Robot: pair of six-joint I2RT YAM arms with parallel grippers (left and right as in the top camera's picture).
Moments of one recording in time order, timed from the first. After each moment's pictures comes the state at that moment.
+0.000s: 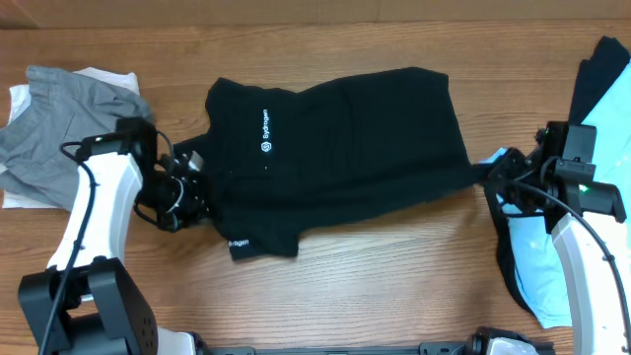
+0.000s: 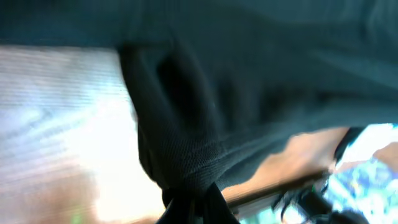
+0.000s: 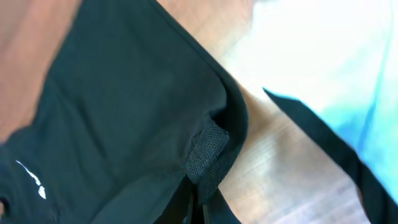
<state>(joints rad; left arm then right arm) 0.19 1.64 1.18 -1.25 0.50 -0.09 -0.19 1.27 0.99 -0.76 -0.19 0.56</state>
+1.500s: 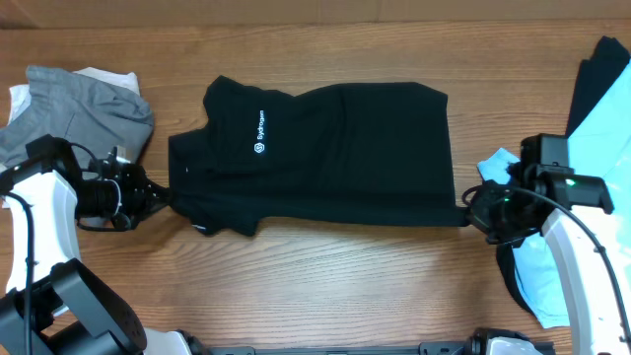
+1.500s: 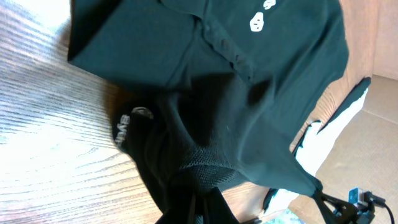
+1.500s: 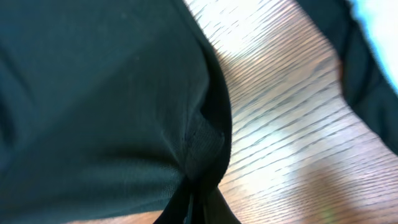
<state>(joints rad) 0.53 1.64 1.20 -1.19 0.69 -0.08 -0.12 1.30 0.99 -1.12 -0.22 0.51</state>
